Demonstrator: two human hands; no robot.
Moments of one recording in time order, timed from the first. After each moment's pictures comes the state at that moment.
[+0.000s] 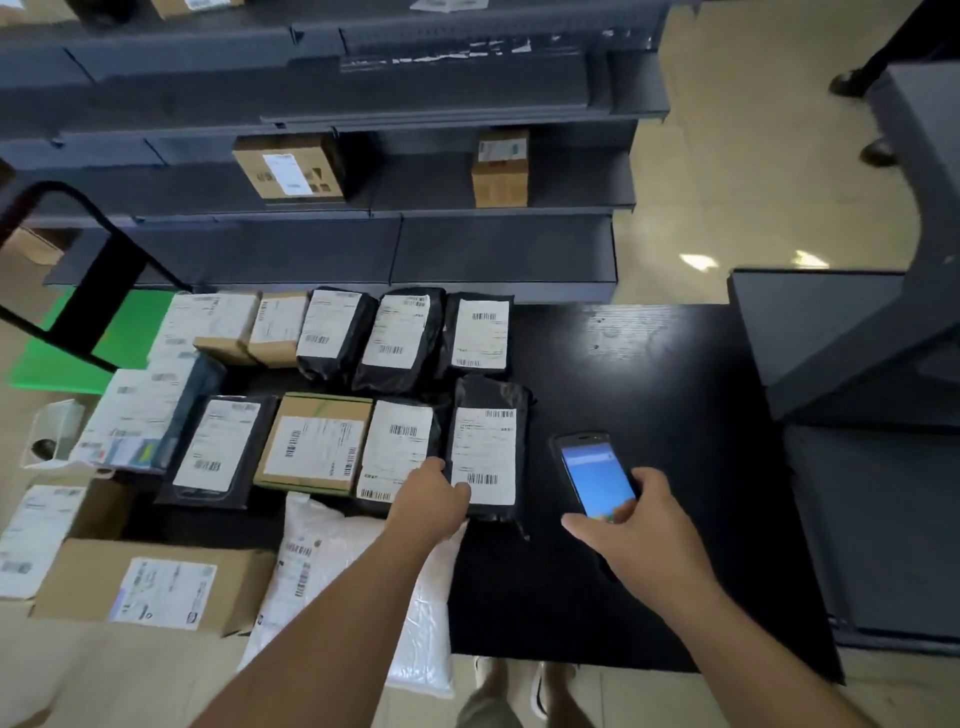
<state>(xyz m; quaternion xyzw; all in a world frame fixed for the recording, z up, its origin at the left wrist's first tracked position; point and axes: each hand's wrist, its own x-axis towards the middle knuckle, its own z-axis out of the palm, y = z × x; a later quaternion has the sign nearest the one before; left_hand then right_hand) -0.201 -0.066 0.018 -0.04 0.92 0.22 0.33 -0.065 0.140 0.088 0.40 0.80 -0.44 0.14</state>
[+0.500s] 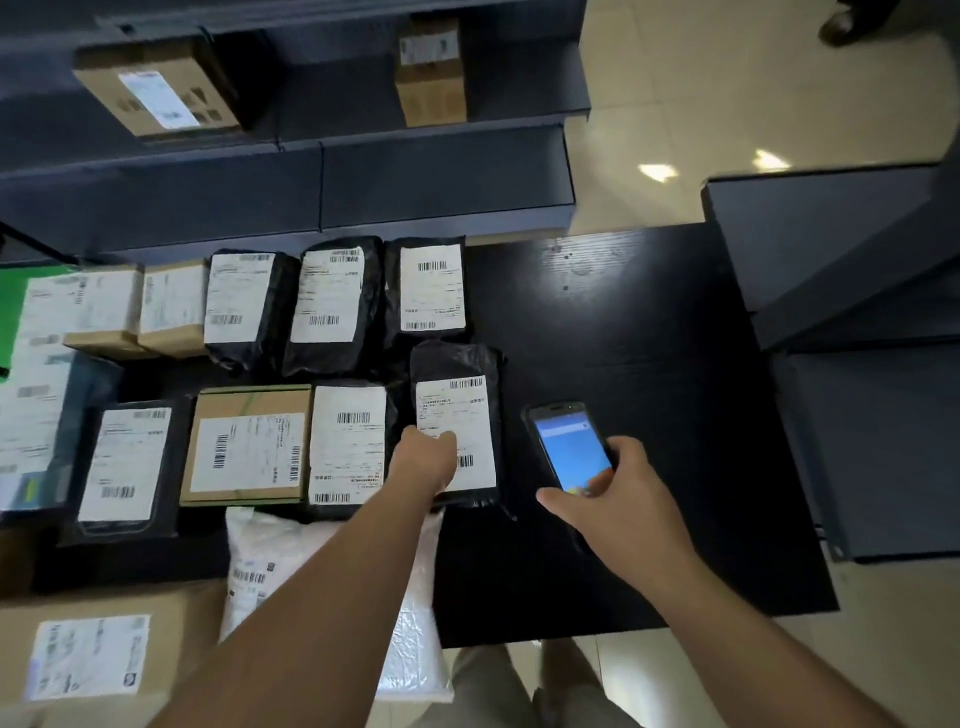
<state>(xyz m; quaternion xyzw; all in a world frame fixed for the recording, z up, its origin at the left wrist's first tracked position) -0.249 -0.026 -0.058 -0.18 0.86 0.29 0.38 -0.091 0.136 0.046 0.46 0.76 -0.43 0.16</state>
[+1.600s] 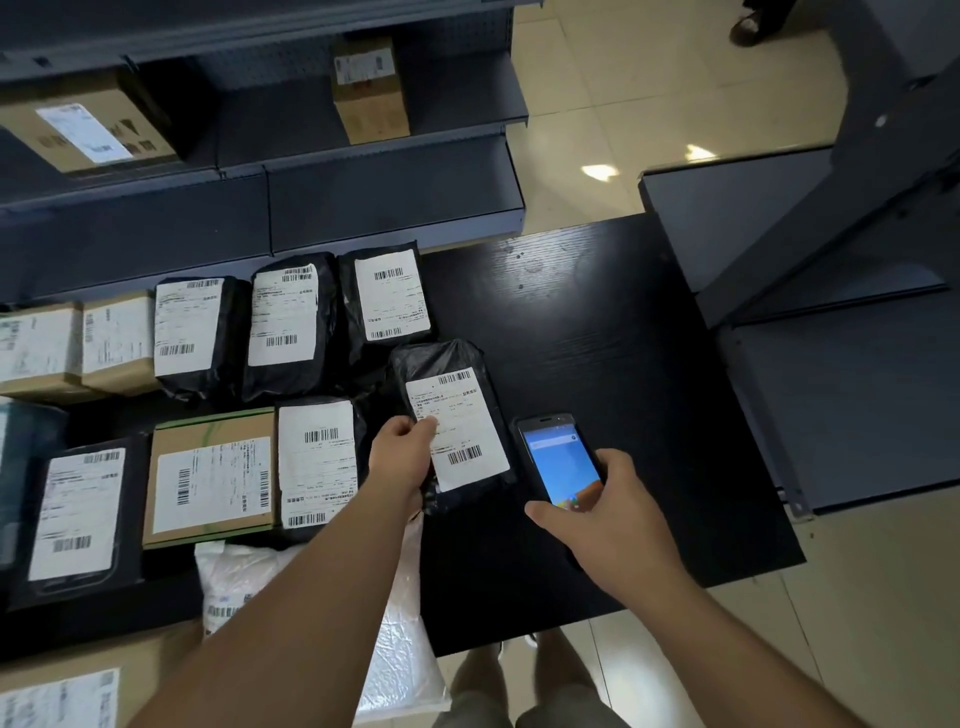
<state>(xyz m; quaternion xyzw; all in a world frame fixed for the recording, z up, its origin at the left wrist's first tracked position) -0.245 -0.025 -0.072 -0.23 0.73 0.54 0.36 -0.056 0.125 0.049 0.49 0.73 -0.45 0.13</state>
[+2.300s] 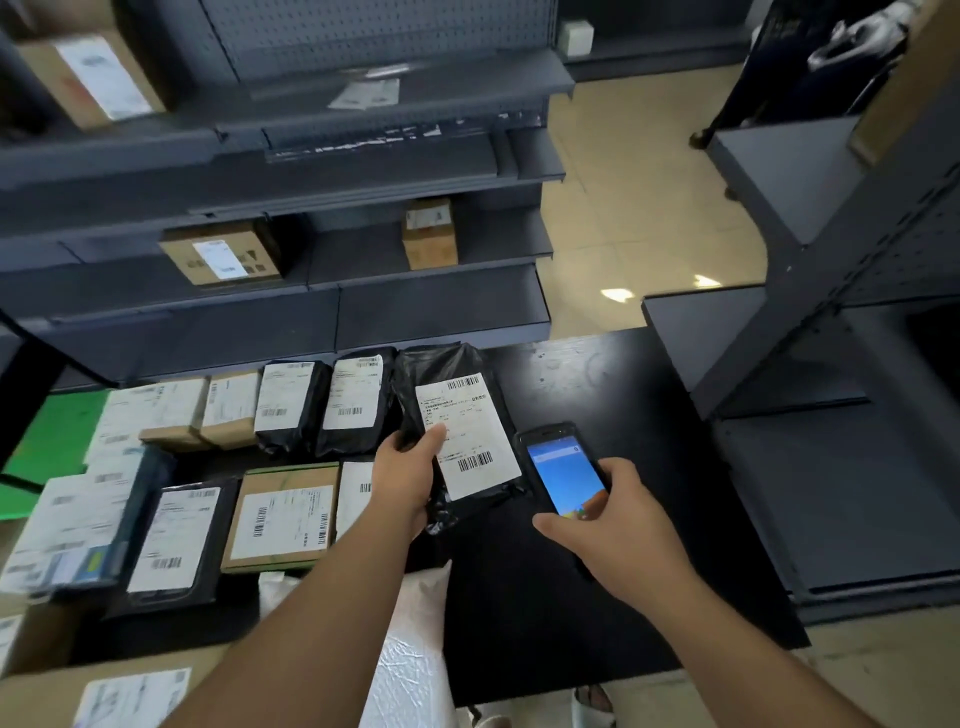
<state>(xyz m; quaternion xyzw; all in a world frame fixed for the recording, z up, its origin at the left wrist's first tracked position) -0.246 -0.039 0.062 -0.20 0.67 0.66 0.26 -0.055 0.120 0.152 0.40 0.80 -0.44 0.06</state>
